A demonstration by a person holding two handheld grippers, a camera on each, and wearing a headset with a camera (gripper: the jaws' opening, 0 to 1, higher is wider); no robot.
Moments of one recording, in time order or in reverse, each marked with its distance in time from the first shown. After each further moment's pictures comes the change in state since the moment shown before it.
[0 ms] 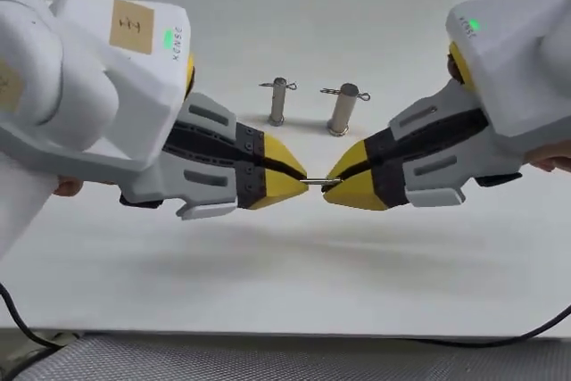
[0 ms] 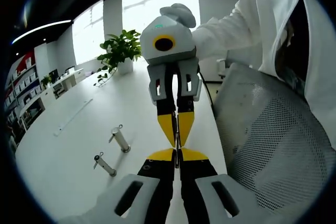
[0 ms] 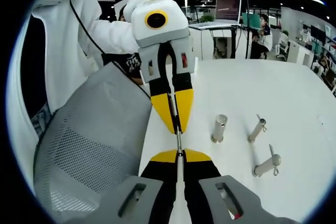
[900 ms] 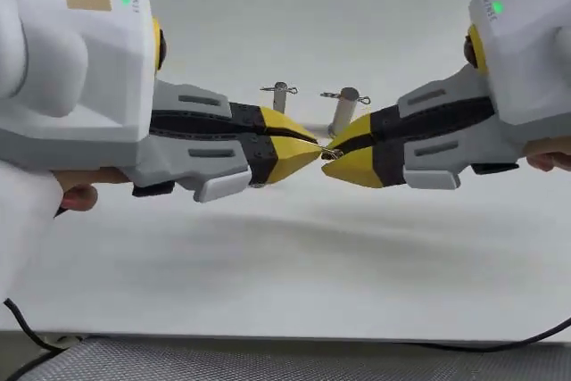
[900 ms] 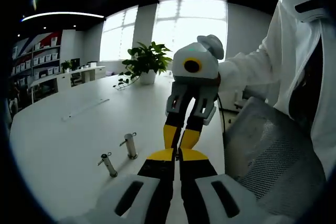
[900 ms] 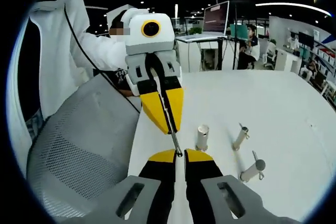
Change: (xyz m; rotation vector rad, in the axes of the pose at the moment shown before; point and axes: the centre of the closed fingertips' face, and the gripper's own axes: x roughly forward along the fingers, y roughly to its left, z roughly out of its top) left arm -0.012 0.022 0.022 -0.175 -0.193 0.108; right arm -0.007 -0.024 0.012 0.009 -0.109 -0.105
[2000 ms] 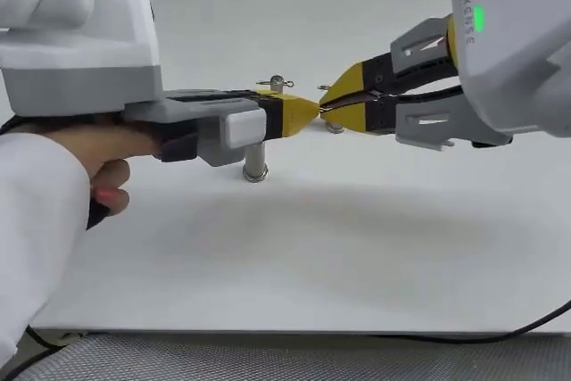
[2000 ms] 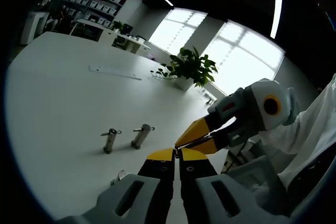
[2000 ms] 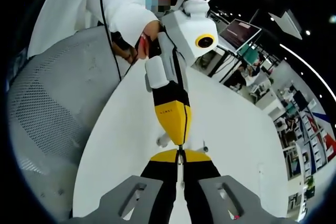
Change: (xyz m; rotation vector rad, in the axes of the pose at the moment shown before) left arm 0.008 0.037 0.006 -0.582 -0.112 0.193; right arm -0.015 -0.036 0.020 -0.514 0.165 -0.246
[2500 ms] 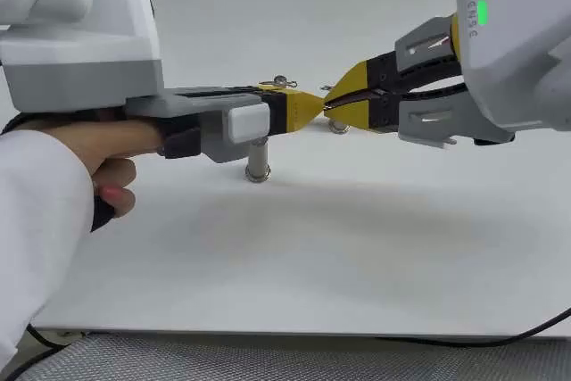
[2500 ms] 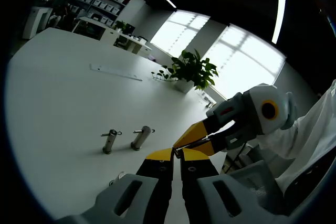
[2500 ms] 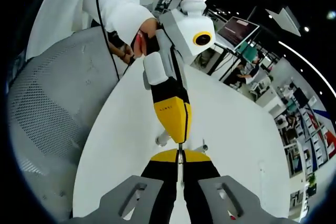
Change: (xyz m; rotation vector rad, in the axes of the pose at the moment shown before) left arm -0.001 -0.001 0.002 -0.037 -0.012 -0.009; right arm 0.002 -0.001 -0.004 0.017 0.015 0.011
